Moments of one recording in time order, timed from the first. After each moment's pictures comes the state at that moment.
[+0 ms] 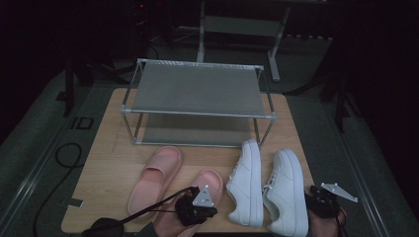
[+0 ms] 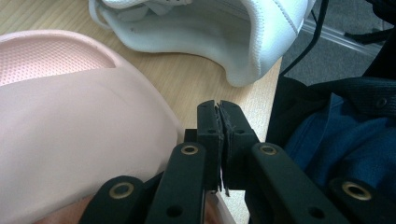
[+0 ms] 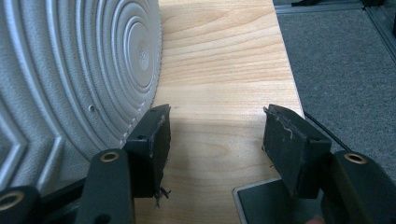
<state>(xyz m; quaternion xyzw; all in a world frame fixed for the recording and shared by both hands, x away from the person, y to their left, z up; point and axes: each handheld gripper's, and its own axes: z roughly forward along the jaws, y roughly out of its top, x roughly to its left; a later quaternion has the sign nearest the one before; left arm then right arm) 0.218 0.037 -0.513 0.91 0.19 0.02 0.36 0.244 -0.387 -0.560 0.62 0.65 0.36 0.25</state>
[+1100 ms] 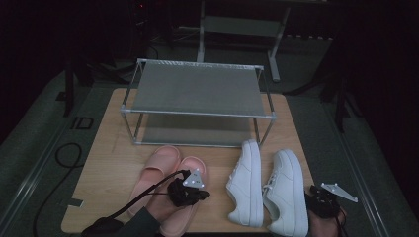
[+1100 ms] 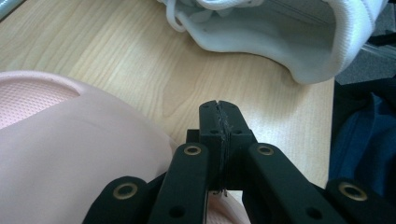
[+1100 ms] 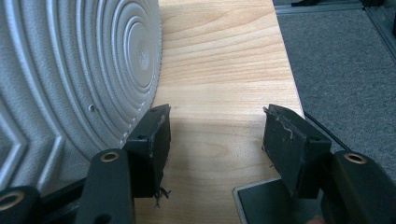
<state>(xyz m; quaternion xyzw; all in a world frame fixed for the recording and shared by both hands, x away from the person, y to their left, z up) 0.264 0.063 -0.514 0.91 0.19 0.03 0.37 0.244 -0.387 -0.560 0.62 0.65 0.36 0.25</state>
